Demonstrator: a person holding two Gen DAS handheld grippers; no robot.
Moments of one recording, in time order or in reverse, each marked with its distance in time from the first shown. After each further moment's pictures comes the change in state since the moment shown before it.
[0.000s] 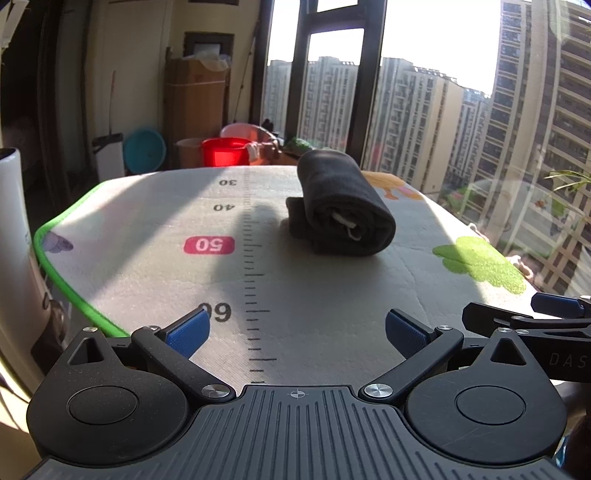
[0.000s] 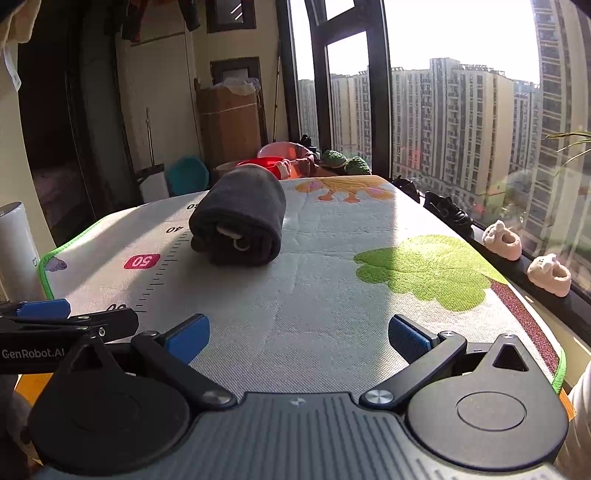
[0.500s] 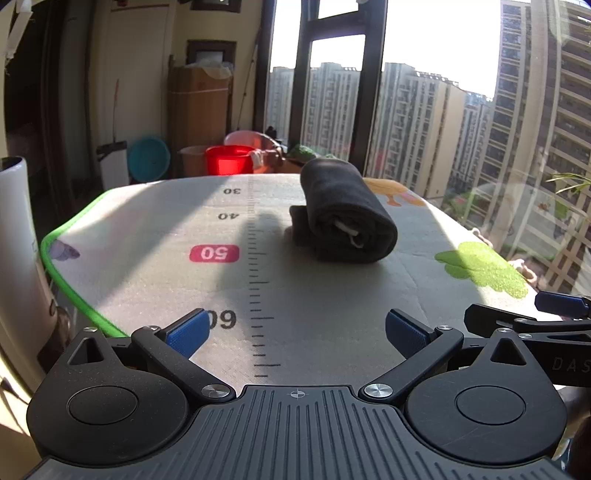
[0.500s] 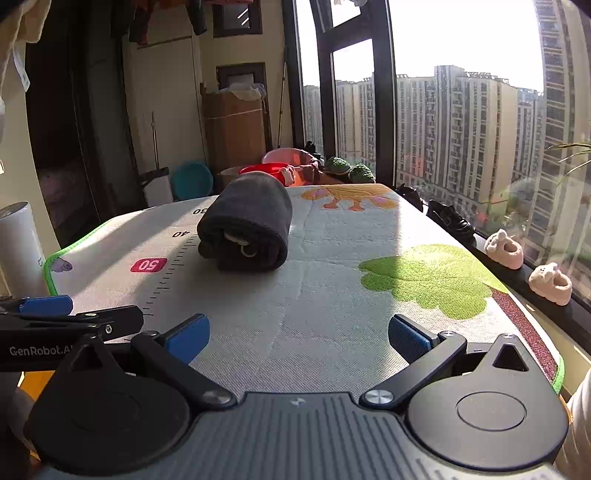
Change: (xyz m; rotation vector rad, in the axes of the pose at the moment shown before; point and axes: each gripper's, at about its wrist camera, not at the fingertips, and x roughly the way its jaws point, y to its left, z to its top) left arm -0.003 -0.001 0.001 0.007 -0.018 0.029; right arm -0.010 0.006 0.003 -0.017 -0.015 0.019
